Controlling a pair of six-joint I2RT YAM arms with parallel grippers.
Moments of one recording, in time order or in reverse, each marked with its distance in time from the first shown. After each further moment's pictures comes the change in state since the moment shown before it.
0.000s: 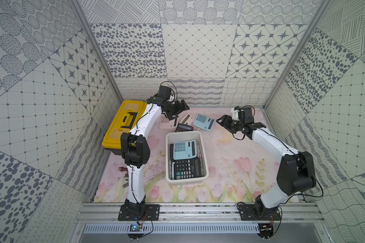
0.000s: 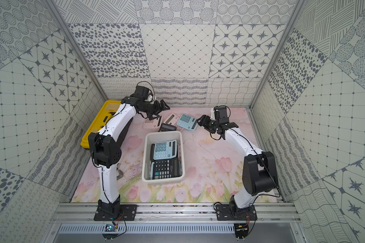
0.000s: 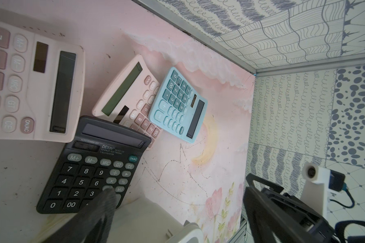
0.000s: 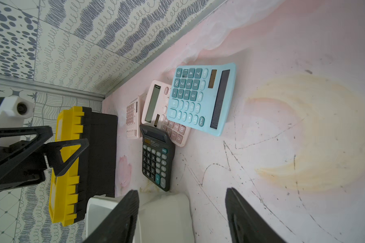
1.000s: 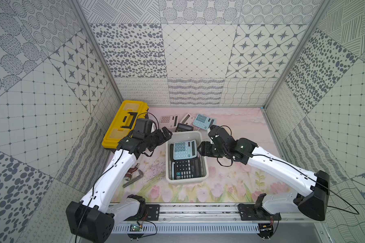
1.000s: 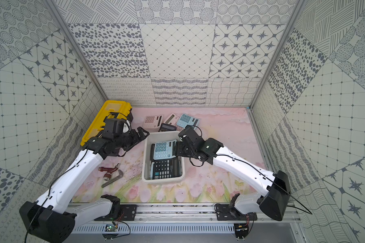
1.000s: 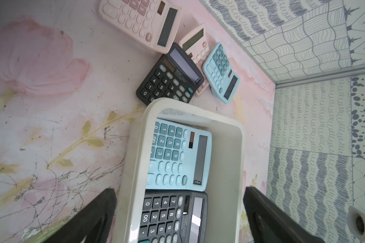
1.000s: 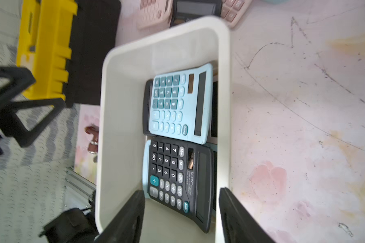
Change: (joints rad) left arm -0.005 -0.943 -0.976 0.155 -0.270 -0.114; right arm 0.605 -0.329 0.011 -0.467 0.401 0.093
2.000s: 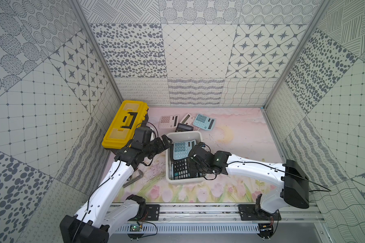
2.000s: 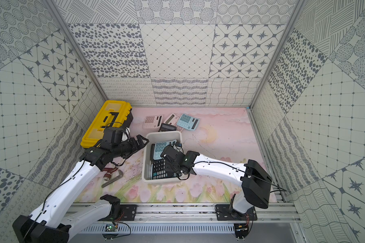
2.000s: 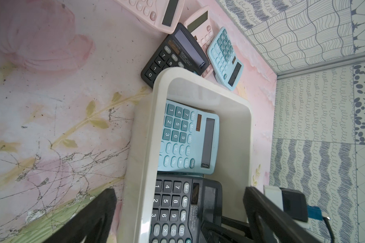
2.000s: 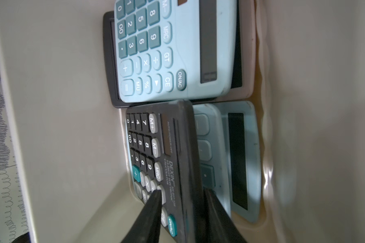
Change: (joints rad) left arm -0.027 -0.156 -0.180 0.016 -0.007 -0.023; right arm 0.259 0.227 -0.095 0.116 0.104 0.297
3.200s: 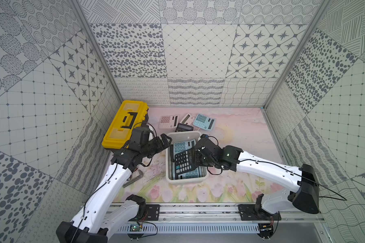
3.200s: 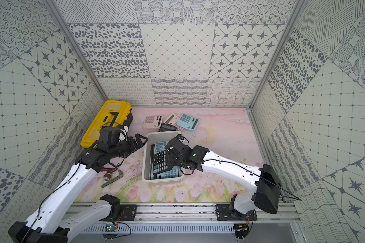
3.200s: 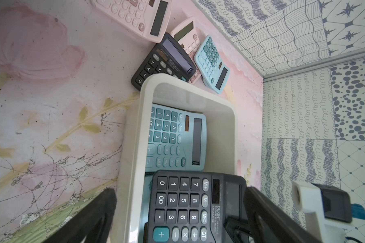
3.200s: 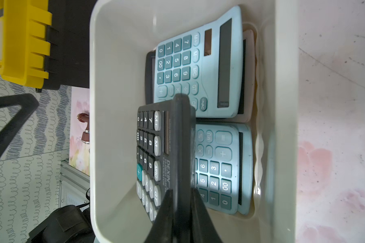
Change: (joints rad) left arm -0.012 -0.050 0.023 -0.005 0.005 -0.003; right arm -0.035 -0.091 0.066 -0.048 -0.014 -0.108
